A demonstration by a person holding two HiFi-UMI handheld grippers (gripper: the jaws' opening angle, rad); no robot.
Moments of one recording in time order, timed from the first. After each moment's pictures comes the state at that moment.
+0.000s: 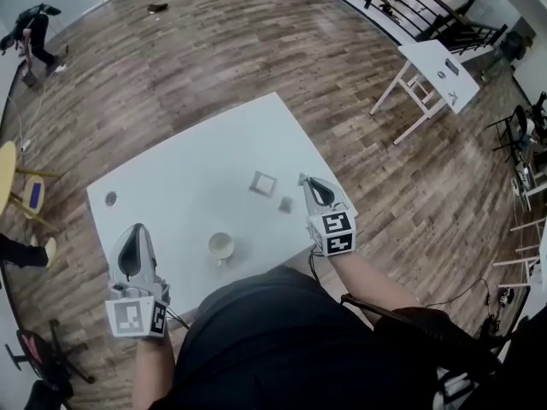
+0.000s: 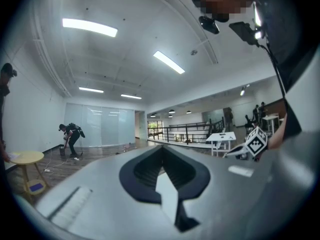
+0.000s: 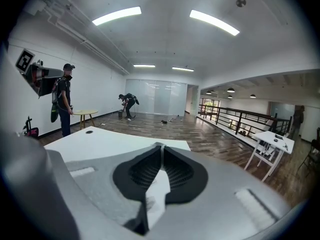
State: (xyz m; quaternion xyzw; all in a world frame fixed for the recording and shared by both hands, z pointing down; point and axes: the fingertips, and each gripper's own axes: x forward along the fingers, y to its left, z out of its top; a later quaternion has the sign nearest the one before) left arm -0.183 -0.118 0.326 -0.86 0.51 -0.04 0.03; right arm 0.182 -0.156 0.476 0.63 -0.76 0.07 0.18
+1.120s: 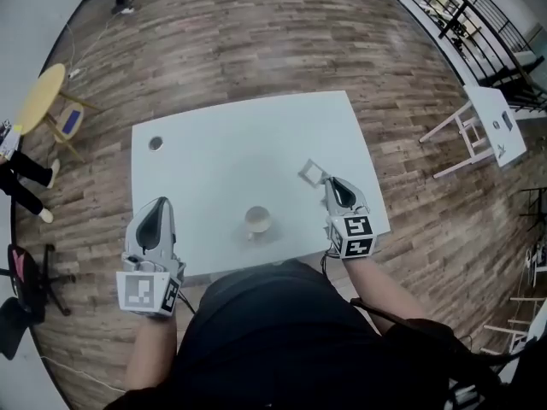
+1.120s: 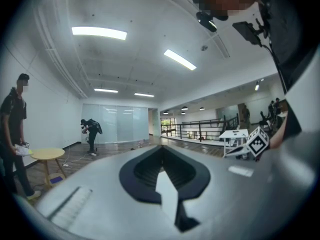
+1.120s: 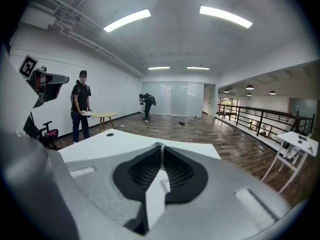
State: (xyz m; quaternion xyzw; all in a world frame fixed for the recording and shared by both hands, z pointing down) left arm -0.222 -0.072 0.331 -0.81 0.58 -0.05 0.01; right arm 0.116 -0.162 0.480 0.54 -0.82 0.07 0.17
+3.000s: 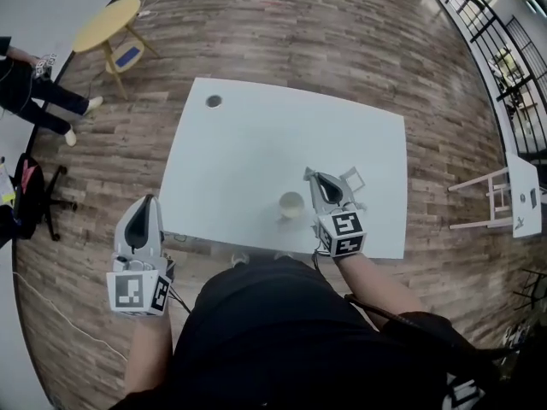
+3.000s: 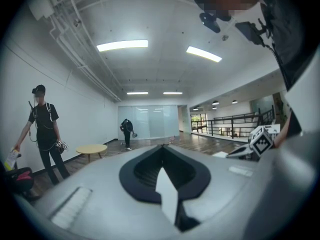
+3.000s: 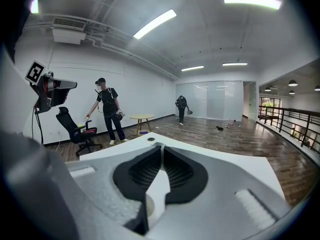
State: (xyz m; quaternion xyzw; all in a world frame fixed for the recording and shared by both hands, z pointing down) left arm -0.314 0.034 0.339 -0.69 0.72 -0.04 -0.01; right arm -0.034 -0.150 0.475 0.37 -0.91 0.05 0.17
